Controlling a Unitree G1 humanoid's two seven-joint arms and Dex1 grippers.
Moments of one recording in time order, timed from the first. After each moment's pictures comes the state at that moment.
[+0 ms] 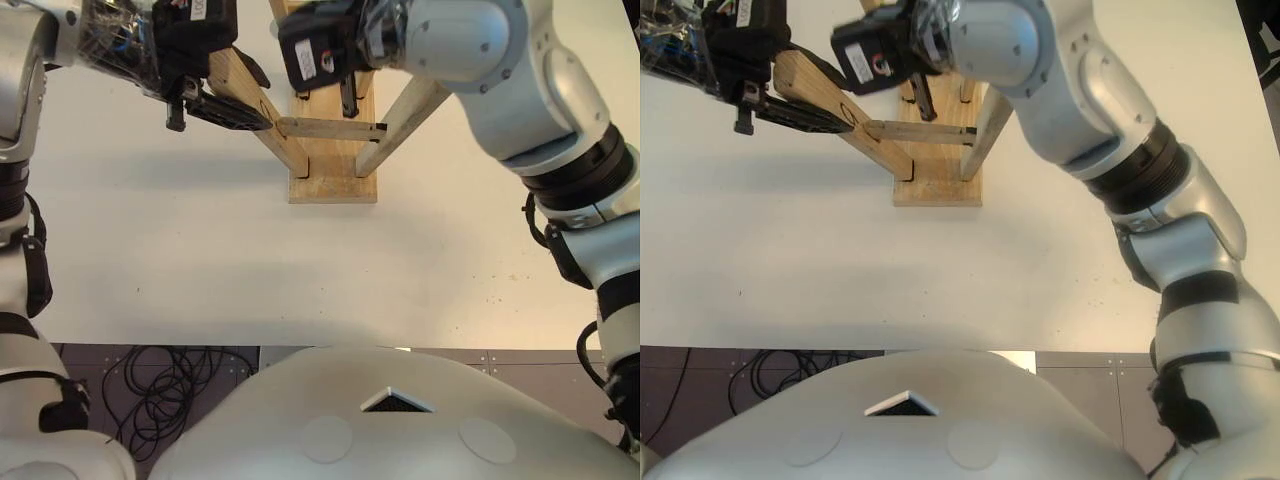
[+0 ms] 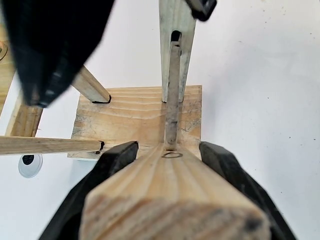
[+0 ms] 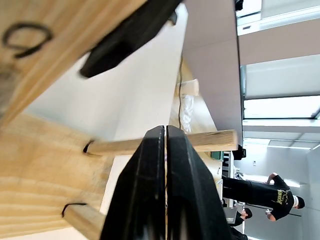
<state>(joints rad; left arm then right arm) -0.81 0.95 -0.36 -0.18 -0.25 0.78 -1.42 -0.93 -0.48 0.69 -0.13 -0.40 0.25 0.85</state>
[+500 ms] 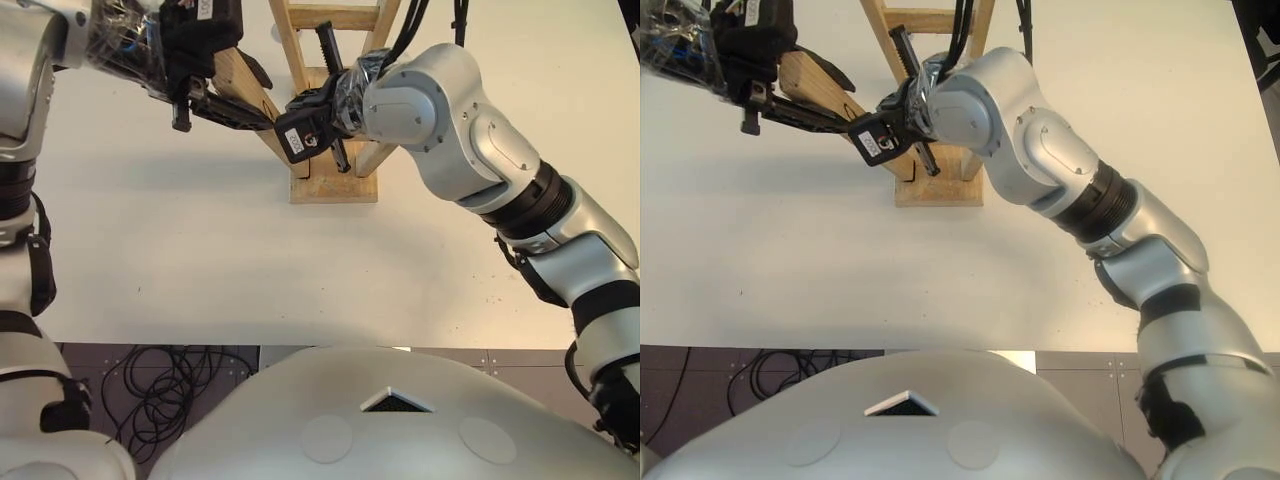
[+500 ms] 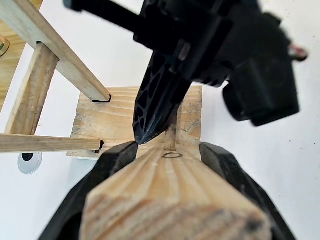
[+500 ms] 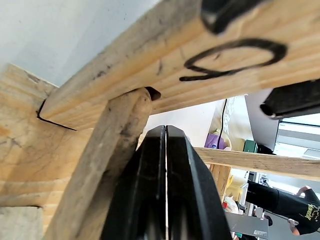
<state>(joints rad) -0.84 0.91 -0.37 -0.18 -0.25 0.84 -1.39 -0.81 -0.36 0.80 -0.06 -0.56 0.32 0.93</state>
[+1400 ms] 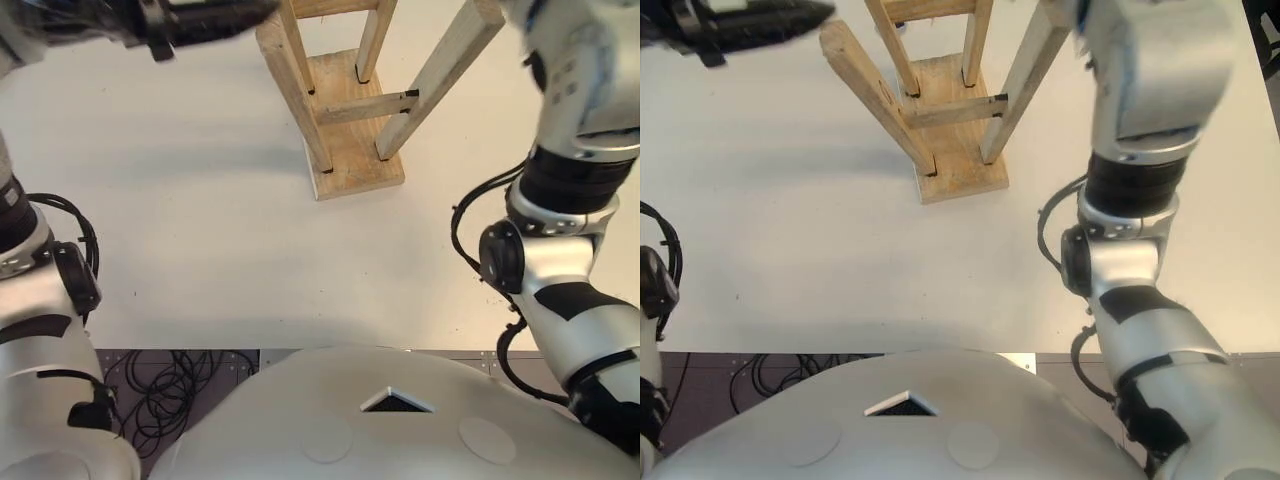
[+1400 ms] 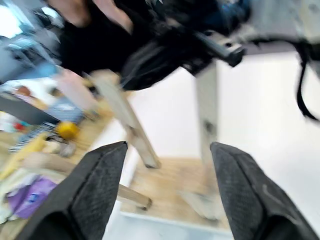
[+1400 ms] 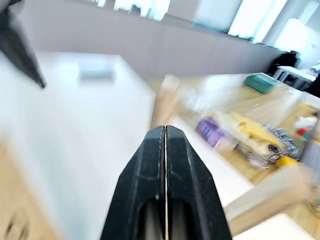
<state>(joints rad) -0.66 0.71 0.25 -0.39 -0.53 1.00 -0.94 -0.90 -0.13 -0.18 -0.25 0.09 1.00 0.71</state>
